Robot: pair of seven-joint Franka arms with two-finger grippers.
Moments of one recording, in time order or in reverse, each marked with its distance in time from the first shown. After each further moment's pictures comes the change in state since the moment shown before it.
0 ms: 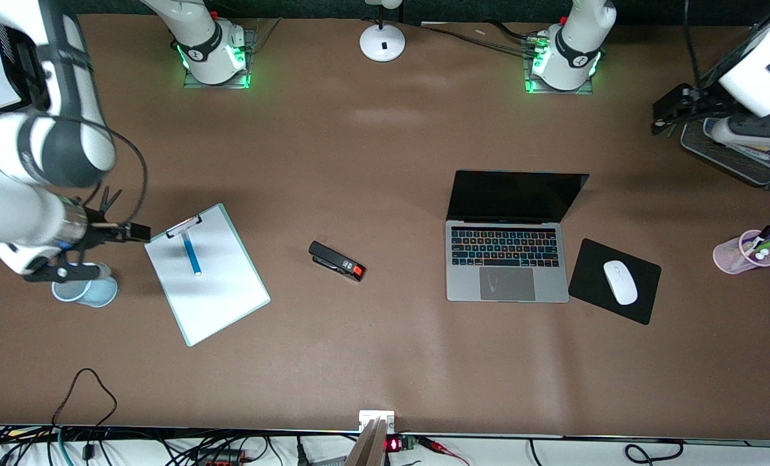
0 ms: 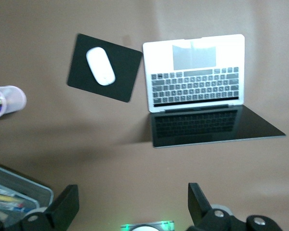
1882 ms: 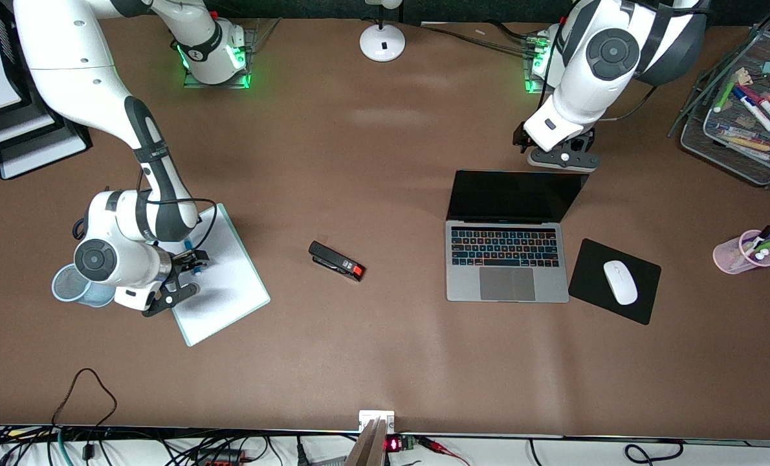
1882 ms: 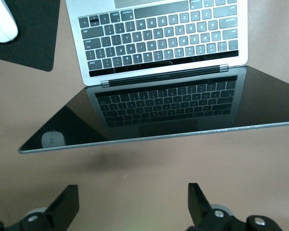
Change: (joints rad) left arm -0.006 -0.096 -0.307 -0.666 -0.032 0.537 -0.240; right arm 0.044 0.296 -0.001 -0.031 0.000 0.336 -0.396
